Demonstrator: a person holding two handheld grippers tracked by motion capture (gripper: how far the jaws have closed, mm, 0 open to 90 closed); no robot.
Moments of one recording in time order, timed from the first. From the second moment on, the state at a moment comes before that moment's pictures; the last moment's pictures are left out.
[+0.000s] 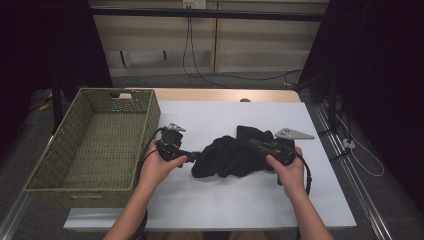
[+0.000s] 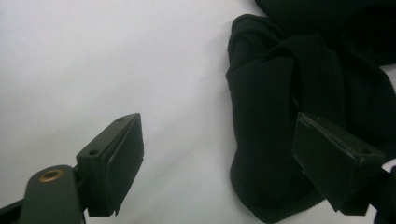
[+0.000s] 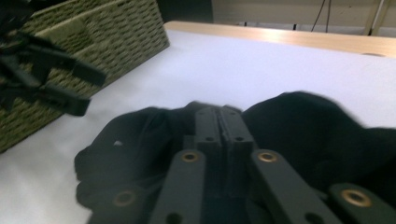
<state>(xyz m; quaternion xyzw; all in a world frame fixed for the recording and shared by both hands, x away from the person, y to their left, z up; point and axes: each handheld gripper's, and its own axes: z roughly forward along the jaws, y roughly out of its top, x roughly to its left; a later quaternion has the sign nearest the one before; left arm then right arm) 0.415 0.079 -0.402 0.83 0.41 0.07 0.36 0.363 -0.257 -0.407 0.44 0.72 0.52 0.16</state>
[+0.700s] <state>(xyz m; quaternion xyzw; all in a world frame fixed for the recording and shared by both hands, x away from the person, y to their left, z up) 0.413 0.092 -0.396 0.82 0.42 0.08 0.37 0.357 -0.127 -0.452 0.29 0.86 0.40 0.10</state>
